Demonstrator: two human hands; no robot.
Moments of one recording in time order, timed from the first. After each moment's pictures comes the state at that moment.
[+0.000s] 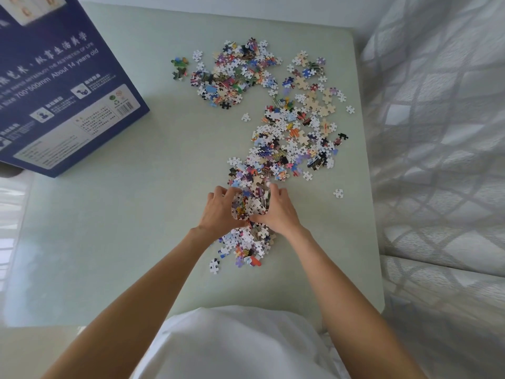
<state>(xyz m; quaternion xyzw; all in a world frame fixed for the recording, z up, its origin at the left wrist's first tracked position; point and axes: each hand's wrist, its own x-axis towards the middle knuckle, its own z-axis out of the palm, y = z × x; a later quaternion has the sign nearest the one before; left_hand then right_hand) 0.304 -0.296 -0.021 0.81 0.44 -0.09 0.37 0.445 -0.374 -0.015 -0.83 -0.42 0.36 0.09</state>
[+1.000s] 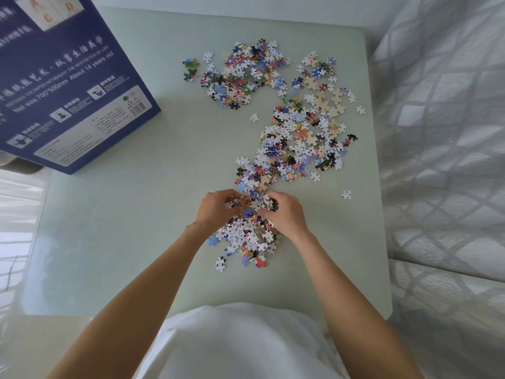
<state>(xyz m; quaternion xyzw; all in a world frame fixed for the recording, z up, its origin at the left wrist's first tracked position) 0.291 -0.282 -0.008 0.77 0.49 -0.06 0.42 0.441 -0.380 -0.004 -0.82 -0.43 0.35 0.16</state>
